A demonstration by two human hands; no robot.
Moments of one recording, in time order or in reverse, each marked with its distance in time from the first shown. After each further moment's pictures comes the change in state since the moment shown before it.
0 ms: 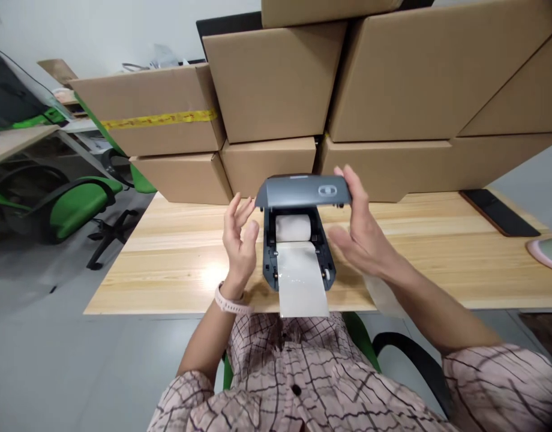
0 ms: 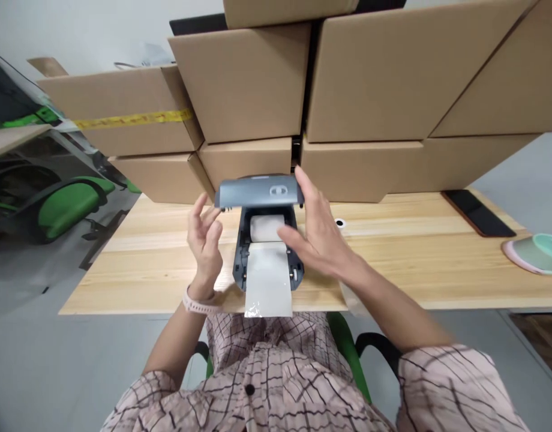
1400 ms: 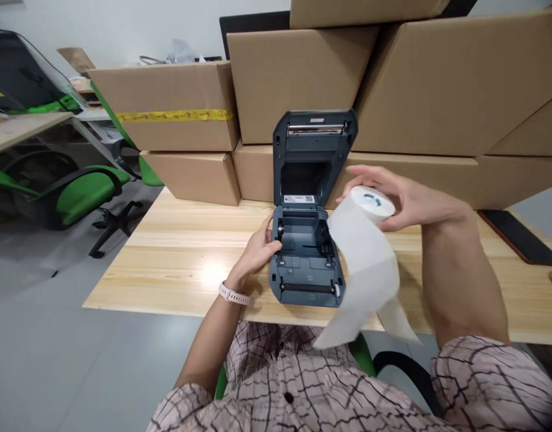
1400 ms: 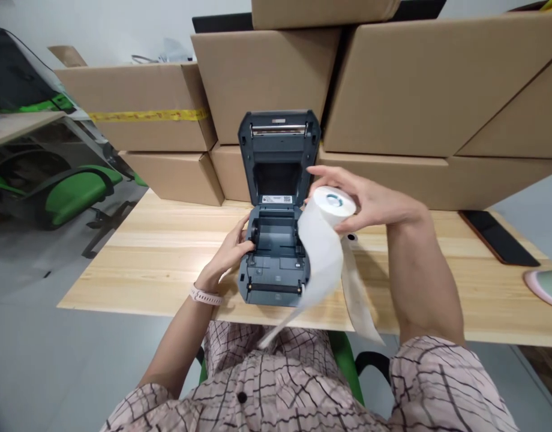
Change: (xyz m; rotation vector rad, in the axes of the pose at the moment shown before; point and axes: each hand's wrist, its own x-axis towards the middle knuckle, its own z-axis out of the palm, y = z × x) left_hand 0.006 -0.045 -0.005 0.017 -0.478 -0.599; right_hand 0.080 0.081 -0.072 0.299 -0.580 0.006
